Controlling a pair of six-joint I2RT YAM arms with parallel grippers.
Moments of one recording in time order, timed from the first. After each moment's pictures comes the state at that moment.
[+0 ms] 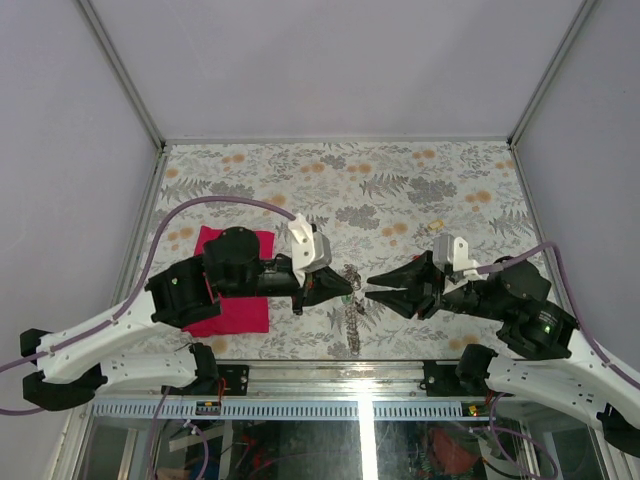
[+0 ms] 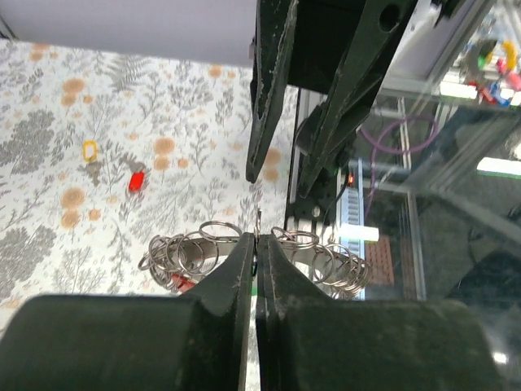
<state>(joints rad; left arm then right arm) -1.15 0.96 1.16 -0.33 0.31 -0.03 1.01 0.59 0.87 -0.16 -0.37 0.07</state>
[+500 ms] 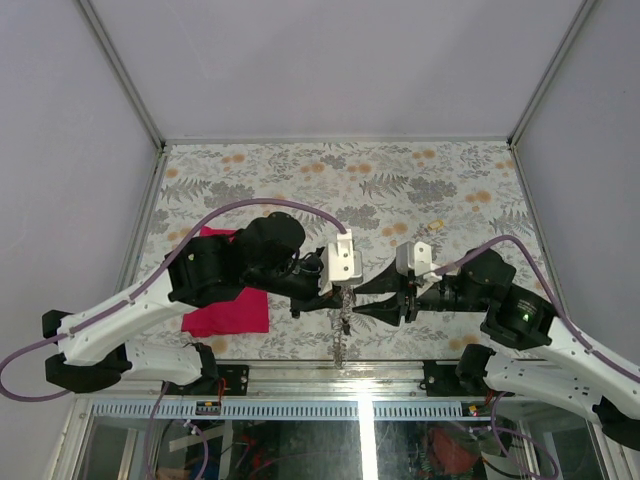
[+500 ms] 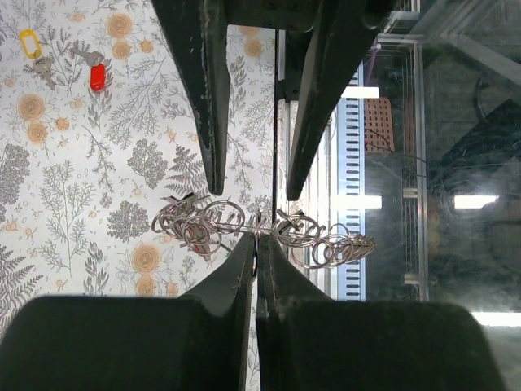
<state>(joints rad) -1.16 1.21 1.54 -0.92 0.36 0.19 1.01 0.69 0.89 -0.28 -0.48 -0.04</state>
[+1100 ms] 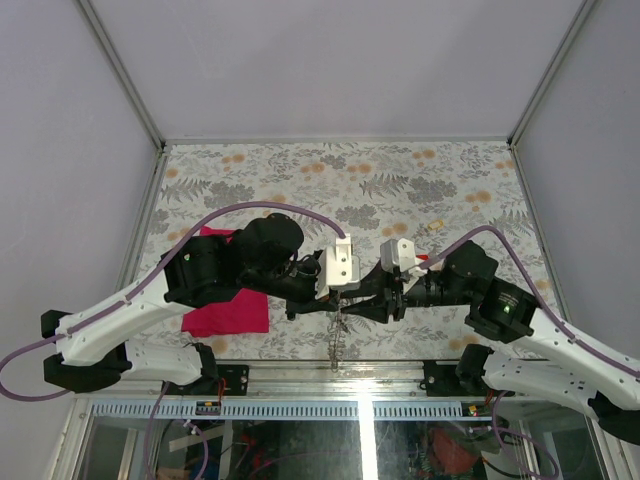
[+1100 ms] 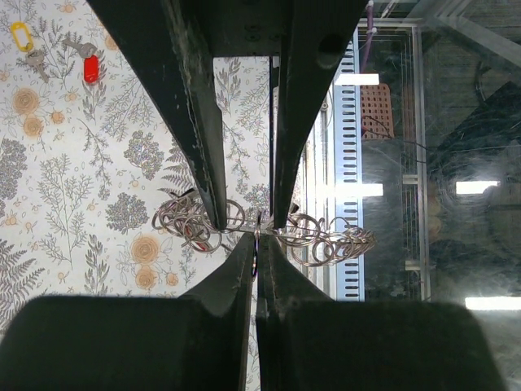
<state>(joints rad) -1.17 1.21 1.57 -1.00 0.36 0.22 1.01 0.77 0.88 -0.18 -0.57 -0.01</state>
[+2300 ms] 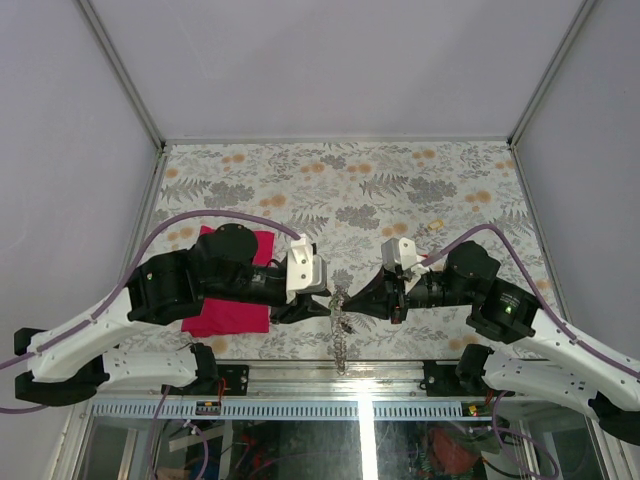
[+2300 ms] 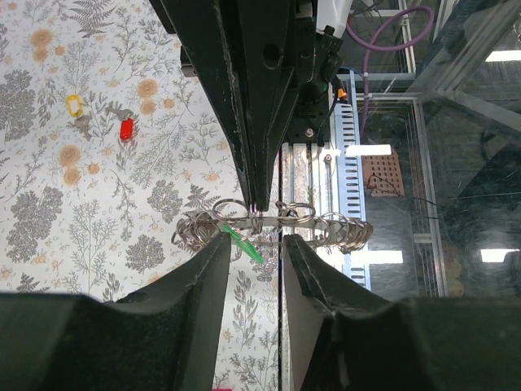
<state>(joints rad) -1.18 1.01 1.41 -0.80 0.35 0.17 1.01 0.76 0.88 -0.18 -0.60 0.04</state>
